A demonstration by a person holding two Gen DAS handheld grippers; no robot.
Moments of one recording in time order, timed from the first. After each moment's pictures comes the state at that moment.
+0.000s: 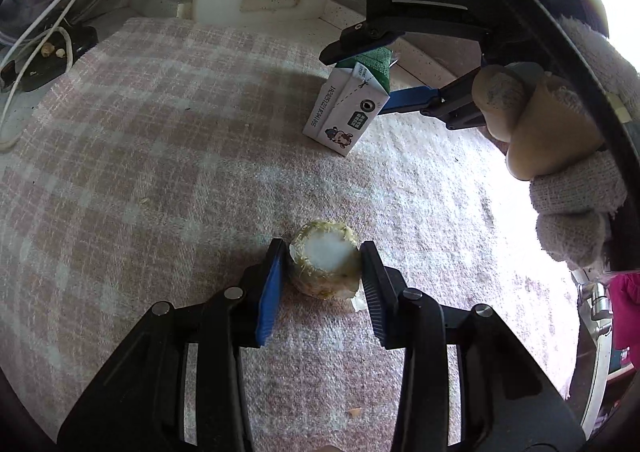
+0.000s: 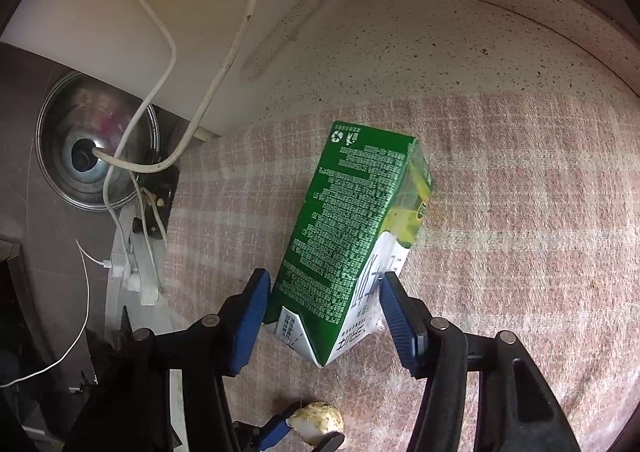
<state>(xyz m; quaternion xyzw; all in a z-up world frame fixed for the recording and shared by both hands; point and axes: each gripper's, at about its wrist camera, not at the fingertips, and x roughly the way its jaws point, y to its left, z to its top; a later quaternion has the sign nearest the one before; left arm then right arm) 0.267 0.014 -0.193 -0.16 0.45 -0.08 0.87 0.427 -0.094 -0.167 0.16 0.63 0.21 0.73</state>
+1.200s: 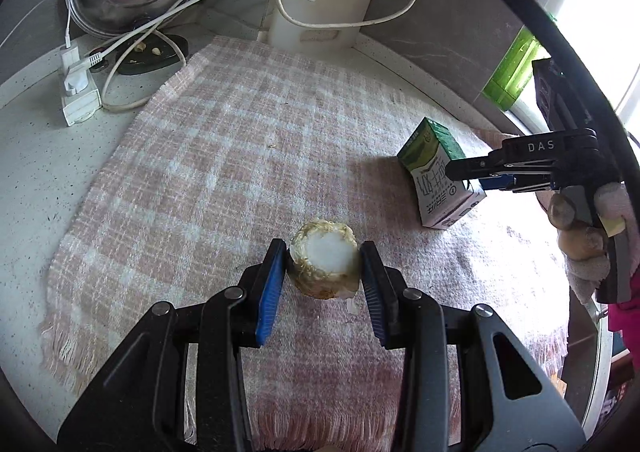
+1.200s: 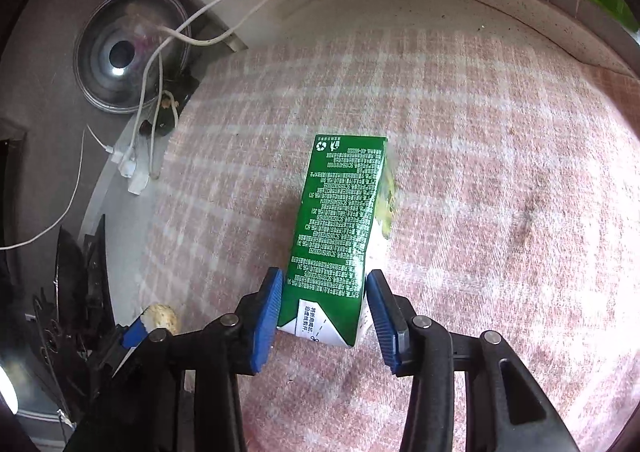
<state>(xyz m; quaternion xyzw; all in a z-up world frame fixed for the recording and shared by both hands) 0.132 0.065 -0.147 -0.16 0.42 -0.04 0.89 0.301 -0.139 -0.146 0.04 0.61 0.24 0.75</state>
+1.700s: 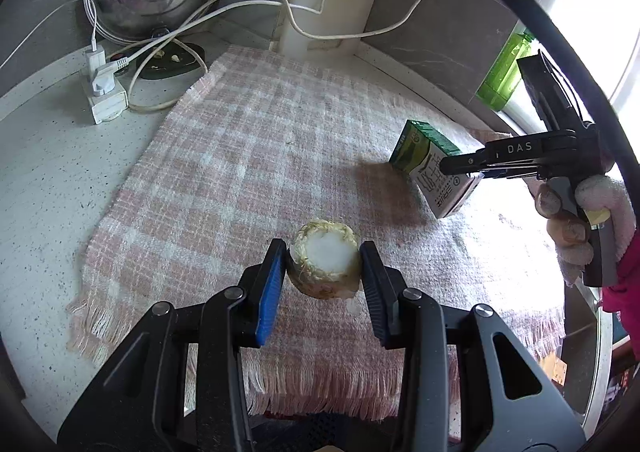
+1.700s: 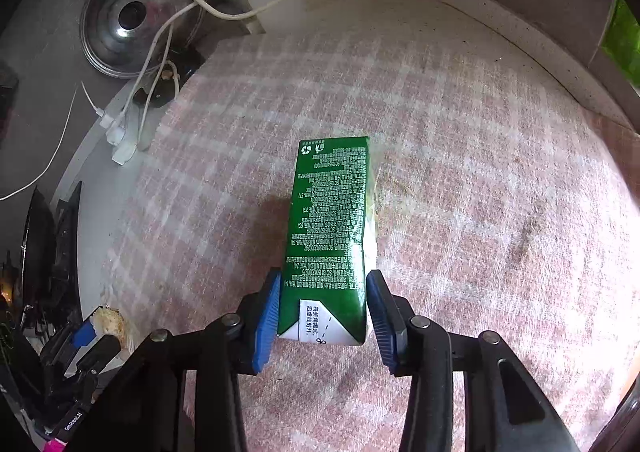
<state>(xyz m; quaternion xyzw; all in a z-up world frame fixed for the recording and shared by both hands) 0.092 0.083 -0.131 -0.16 0.41 -0.04 0.90 0.279 -0.126 -0.133 -0.02 0.59 0.23 0.77</state>
